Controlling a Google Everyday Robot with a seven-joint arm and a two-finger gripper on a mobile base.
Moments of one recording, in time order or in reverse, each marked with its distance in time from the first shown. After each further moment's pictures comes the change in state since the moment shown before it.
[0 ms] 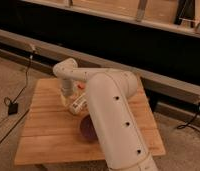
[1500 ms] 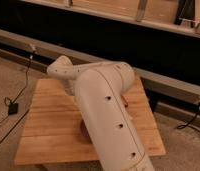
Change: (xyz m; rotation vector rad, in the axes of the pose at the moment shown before) arm 0.045 -0.039 -0.034 0.256 0.168 0.037
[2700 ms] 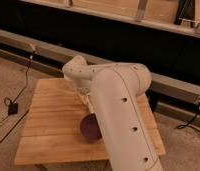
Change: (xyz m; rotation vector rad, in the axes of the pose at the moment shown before) arm 0.030 -0.042 0.029 -0.032 -0.032 0.172
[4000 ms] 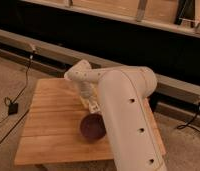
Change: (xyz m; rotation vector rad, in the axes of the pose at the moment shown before) arm 0.000 0.009 0.024 -0.073 -0.074 0.080
